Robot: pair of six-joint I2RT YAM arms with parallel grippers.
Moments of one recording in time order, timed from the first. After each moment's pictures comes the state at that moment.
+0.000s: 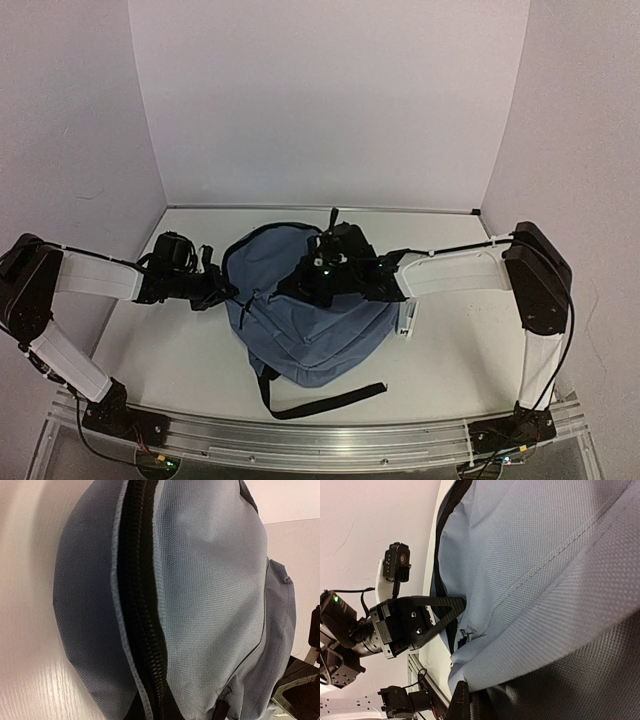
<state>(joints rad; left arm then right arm) -0.41 1.50 0.65 0.13 0.44 -0.81 0.95 1.98 1.35 0.10 -0.21 1.08</state>
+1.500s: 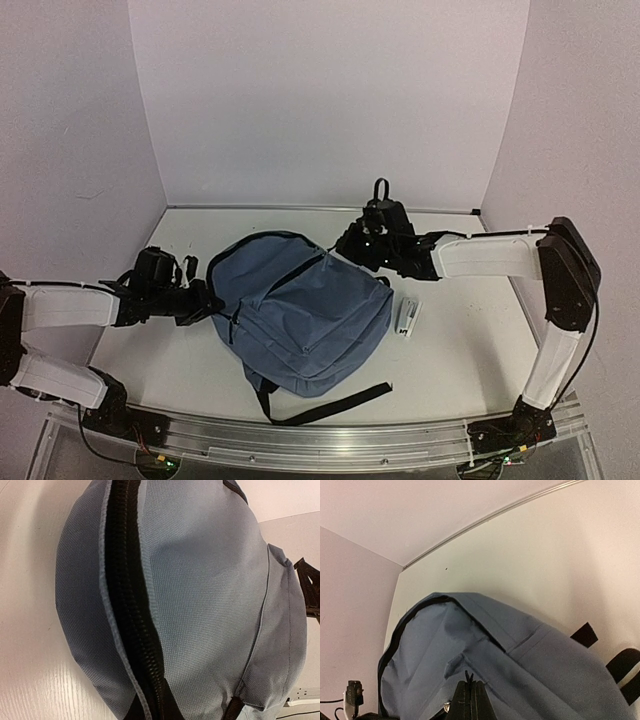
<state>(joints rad) -0.43 1.24 0.48 0.05 0.36 -0.78 0.77 1.84 1.25 0.09 0.17 0.91</state>
